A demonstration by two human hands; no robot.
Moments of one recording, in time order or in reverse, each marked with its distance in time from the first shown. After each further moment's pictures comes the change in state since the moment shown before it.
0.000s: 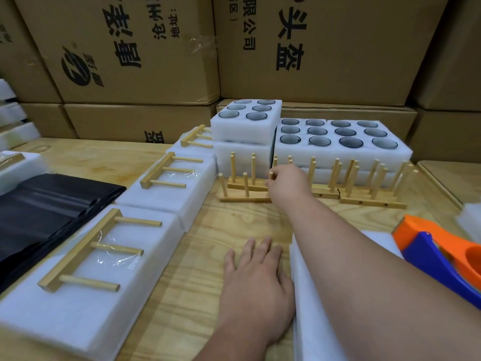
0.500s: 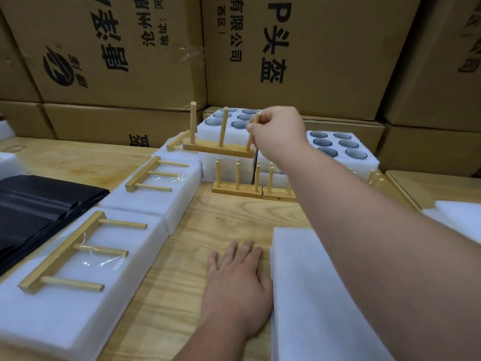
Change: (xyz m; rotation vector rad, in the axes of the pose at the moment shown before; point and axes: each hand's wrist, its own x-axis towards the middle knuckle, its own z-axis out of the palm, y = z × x) left_hand -0.003 0.000 -0.005 -0.036 -0.024 -0.012; right_hand -0.009 -0.078 -0.102 0.338 0.159 -0.129
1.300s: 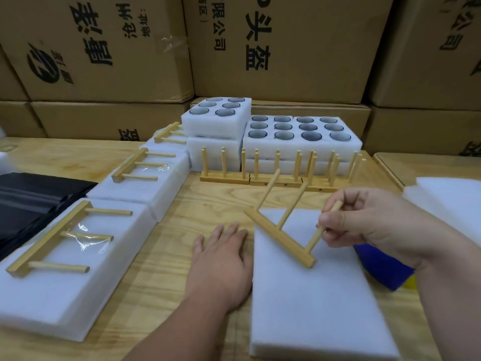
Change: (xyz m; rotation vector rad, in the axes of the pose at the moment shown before) left_hand 0.000 0.001 0.001 0.003 0.002 -0.010; right_hand -0.149 0.102 -0.147 0.394 -0.503 0.325
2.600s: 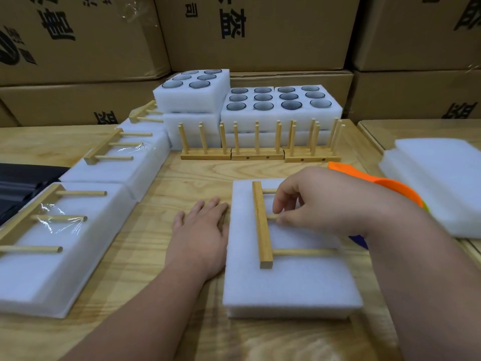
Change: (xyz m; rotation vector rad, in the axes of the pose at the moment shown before) left_hand -0.002 0.002 -0.005 0.019 -0.027 -0.005; right_hand 0.002 0.003 0.025 -0.948 -0.081 -0.065
